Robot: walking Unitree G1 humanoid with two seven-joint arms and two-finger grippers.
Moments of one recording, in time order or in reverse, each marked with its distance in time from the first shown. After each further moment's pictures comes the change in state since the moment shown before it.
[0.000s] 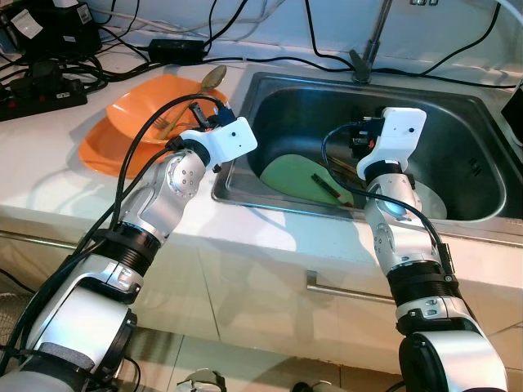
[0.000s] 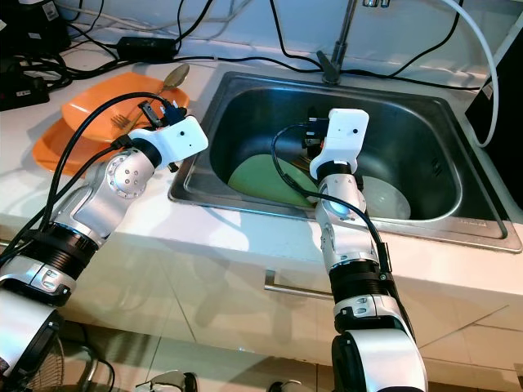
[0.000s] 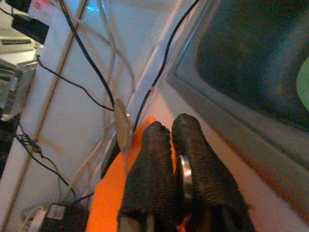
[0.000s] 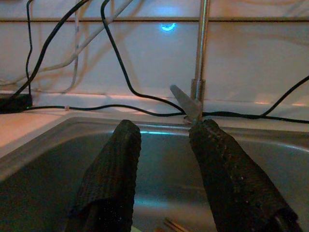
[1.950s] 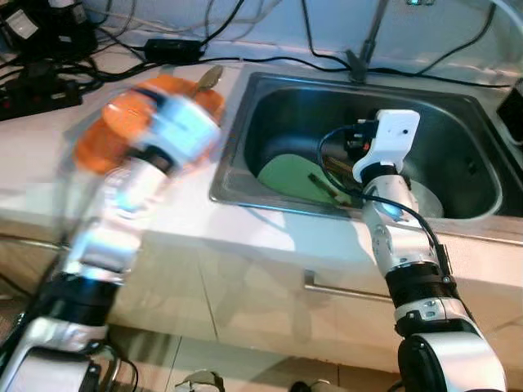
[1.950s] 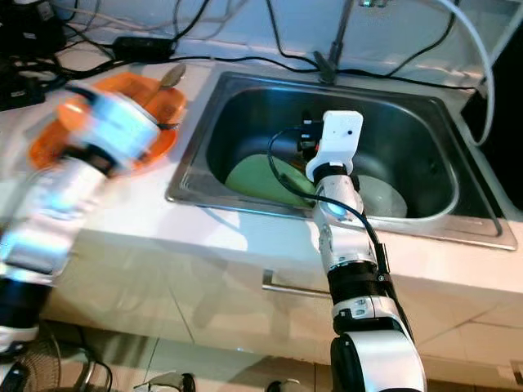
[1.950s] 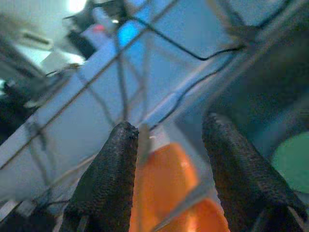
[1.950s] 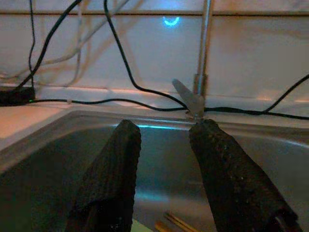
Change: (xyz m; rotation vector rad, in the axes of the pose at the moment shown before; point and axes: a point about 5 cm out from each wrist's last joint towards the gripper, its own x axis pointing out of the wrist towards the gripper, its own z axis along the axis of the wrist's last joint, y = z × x) left arm -0.053 0.020 0.005 -0.318 -0.183 0.071; right arm -0.001 0.003 -0.003 -0.002 0.021 0.029
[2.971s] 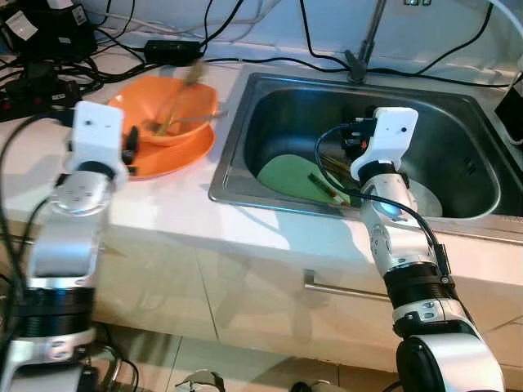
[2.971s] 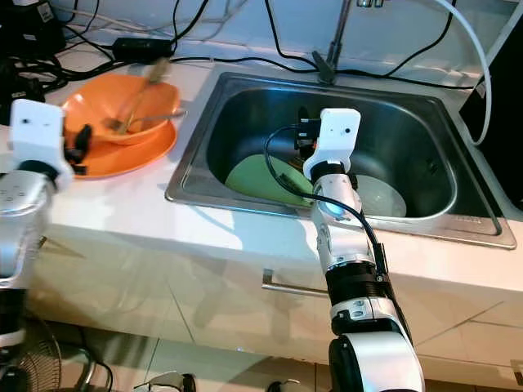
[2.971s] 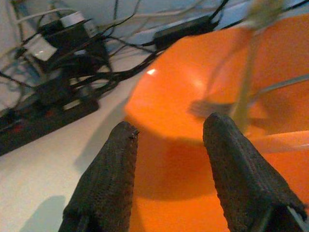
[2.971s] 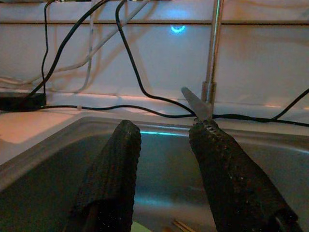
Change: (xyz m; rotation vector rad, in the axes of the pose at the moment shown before) left arm -0.051 0.053 -0.064 -0.400 0.499 0.412; right arm 0.000 0.007 0.005 0.007 -0.021 0.026
